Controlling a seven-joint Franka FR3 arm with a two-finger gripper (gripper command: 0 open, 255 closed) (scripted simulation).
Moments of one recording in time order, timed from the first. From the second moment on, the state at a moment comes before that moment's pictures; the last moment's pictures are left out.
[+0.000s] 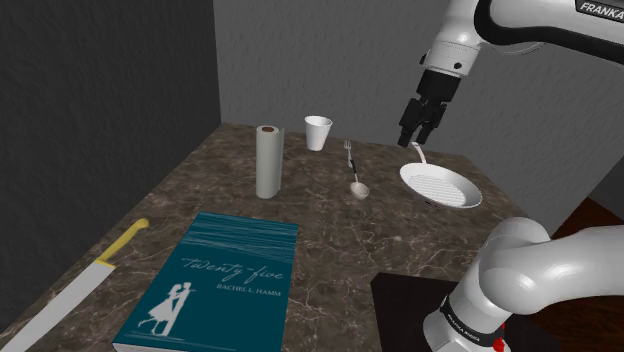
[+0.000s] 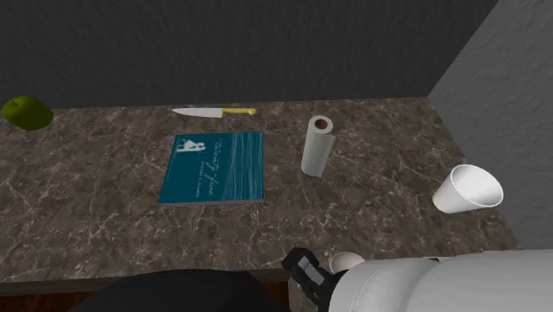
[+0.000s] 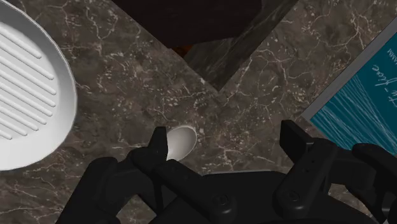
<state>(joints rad) 0.00 -0.83 -0.07 -2.26 0.08 1.46 0.07</state>
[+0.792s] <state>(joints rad) 0.07 -0.47 0.00 -2.04 0.07 1.61 0.04</state>
